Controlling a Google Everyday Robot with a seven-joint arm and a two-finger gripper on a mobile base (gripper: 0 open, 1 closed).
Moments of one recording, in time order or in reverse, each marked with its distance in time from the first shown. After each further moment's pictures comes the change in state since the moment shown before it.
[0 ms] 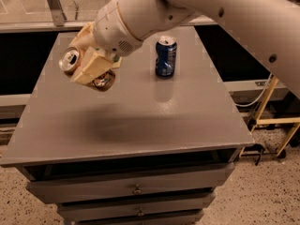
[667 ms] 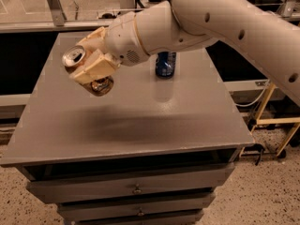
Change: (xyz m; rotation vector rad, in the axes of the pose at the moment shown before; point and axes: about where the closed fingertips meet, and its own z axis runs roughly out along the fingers) arm 0.007 -0.002 -0.006 0.103 -0.167 0.159
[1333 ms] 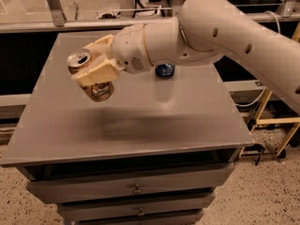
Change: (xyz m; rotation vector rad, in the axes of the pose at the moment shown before) arm 0.012 0.001 -0.003 0.042 -0.084 0.135
